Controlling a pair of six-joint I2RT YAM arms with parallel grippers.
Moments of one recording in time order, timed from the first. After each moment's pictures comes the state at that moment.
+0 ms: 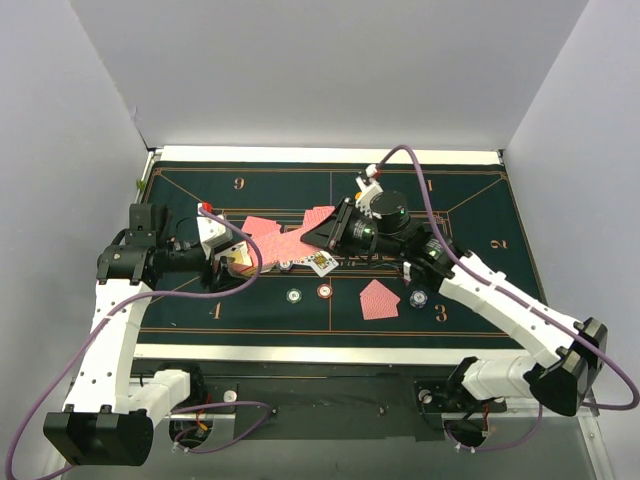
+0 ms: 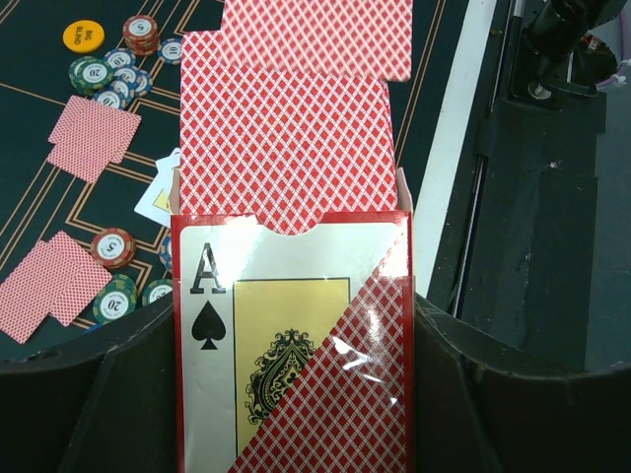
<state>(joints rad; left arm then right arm) -0.04 1.02 1.12 -1.02 1.09 0.79 0.82 1.28 1.18 -0.23 -0.16 1.07</state>
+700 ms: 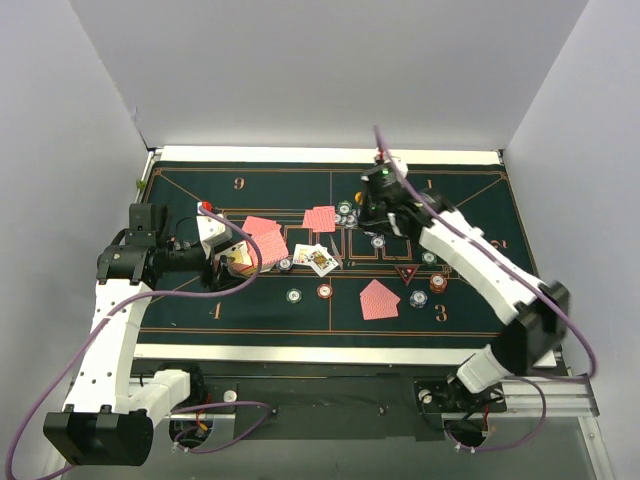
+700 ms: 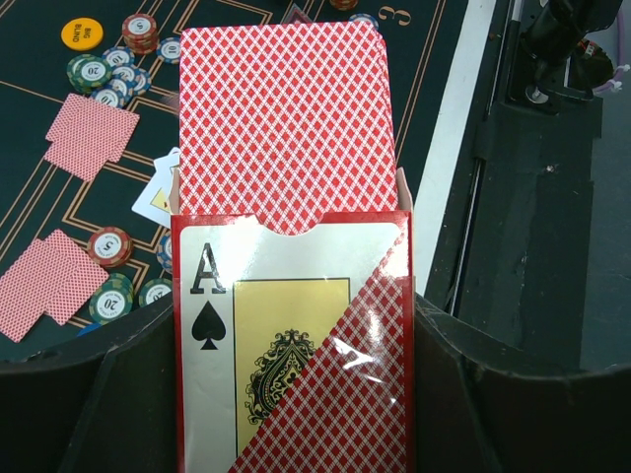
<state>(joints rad) -0.04 1.02 1.12 -1.01 1.09 0.77 0.62 1.45 1.42 -0.72 0.17 0.67</state>
